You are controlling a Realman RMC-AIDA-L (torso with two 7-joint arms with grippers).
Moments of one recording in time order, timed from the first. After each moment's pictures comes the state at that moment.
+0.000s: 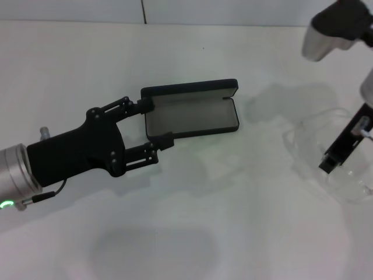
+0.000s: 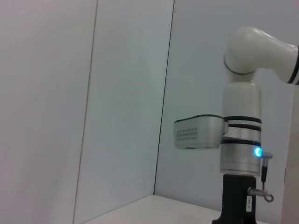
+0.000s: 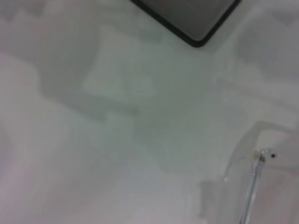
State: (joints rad) left arm -0.24 -2.09 1.11 0.72 1.38 1.59 -1.12; right arm 0.89 2.02 -1.31 -1.02 -2.65 -1.74 2.56
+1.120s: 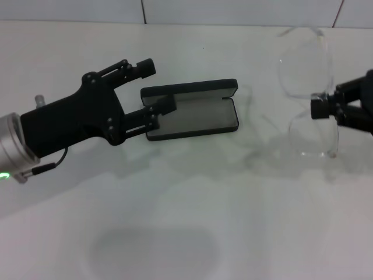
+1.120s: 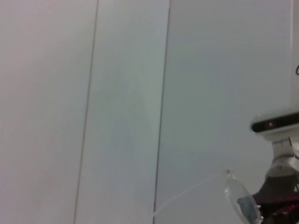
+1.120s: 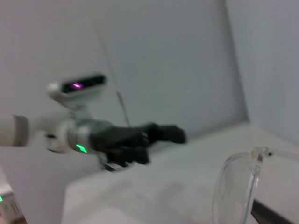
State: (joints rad) left arm -0.26 -2.09 1.13 0.80 1.29 1.60 -1.17; right arm 0.45 2.01 -0.82 -1.14 -1.80 -1.87 1.73
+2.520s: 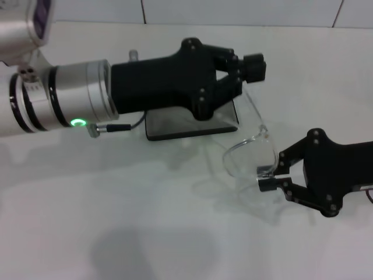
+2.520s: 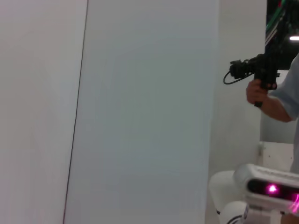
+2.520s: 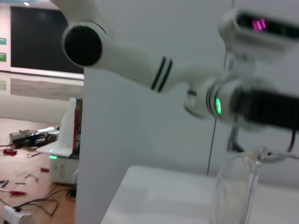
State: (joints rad) left arm -0.50 -2.09 1.33 0.83 1.25 1.53 -1.35; right arm 0.41 2.02 -1.15 -0.89 -1.62 -1.79 1.07
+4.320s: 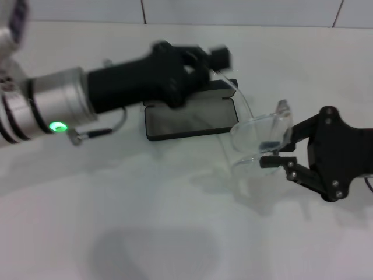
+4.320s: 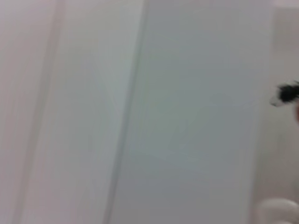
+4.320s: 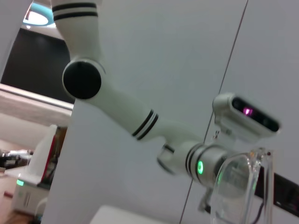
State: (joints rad) left arm -0.47 -2.09 1.23 0.74 1.24 1.52 -1.37; right arm 0.40 2.02 -1.15 -0.83 -1.47 -1.82 0.87
